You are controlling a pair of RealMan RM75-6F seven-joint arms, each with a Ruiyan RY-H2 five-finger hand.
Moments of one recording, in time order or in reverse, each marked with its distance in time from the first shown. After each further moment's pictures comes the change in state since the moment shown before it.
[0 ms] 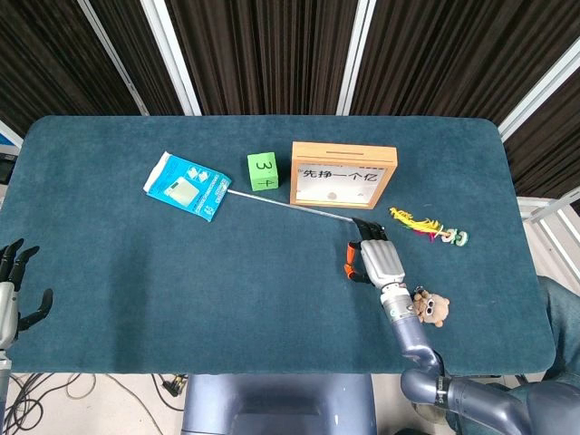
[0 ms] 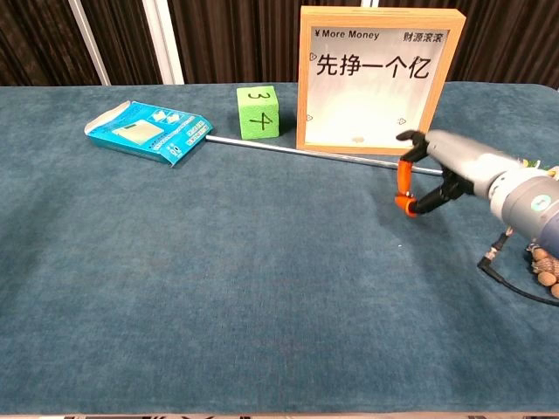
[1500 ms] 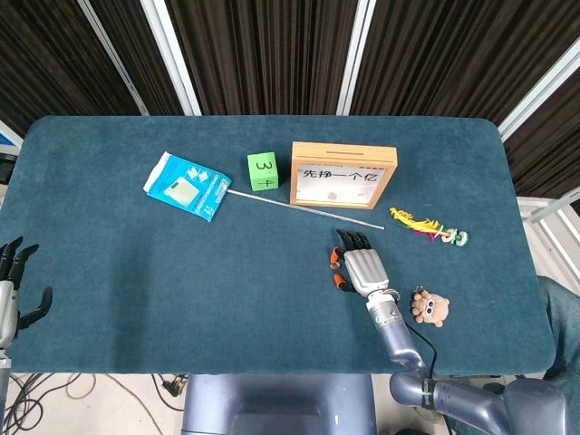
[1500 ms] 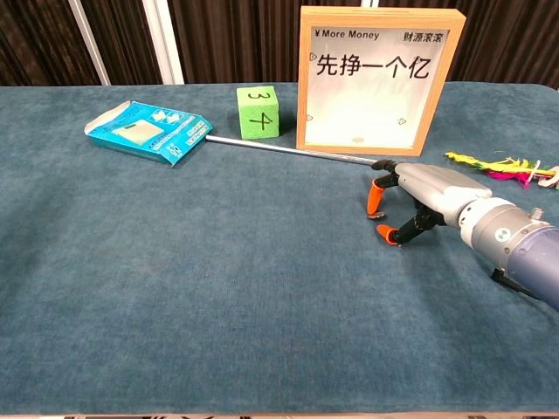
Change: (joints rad) left arm -0.002 -0.005 -0.004 0.011 0.009 0.007 -0.001; right arm 0.026 -0.110 -0.055 0.127 -0.023 -0.039 -0.073
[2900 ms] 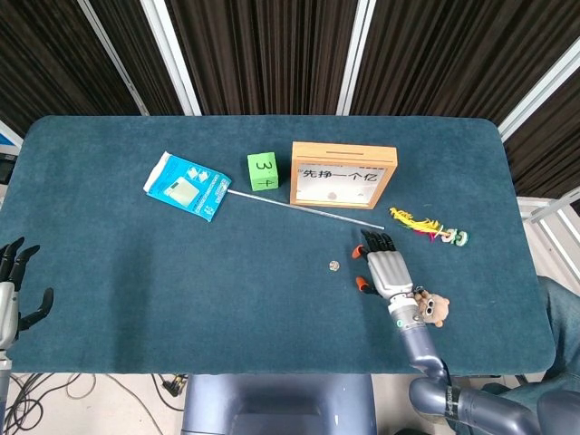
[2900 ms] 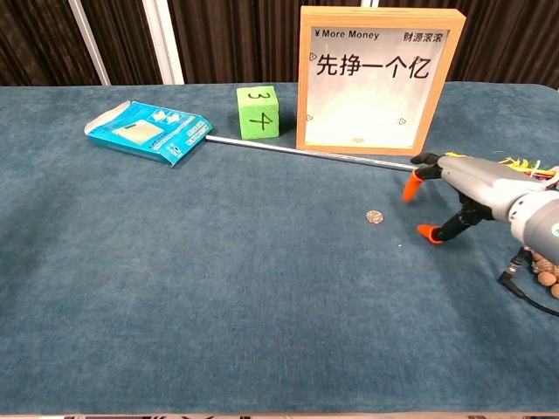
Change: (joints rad) left arm 0.003 -0.004 0.004 0.006 0.016 0.008 -0.008; right arm -0.073 0.112 0.005 -0.131 0.027 0.039 -0.068
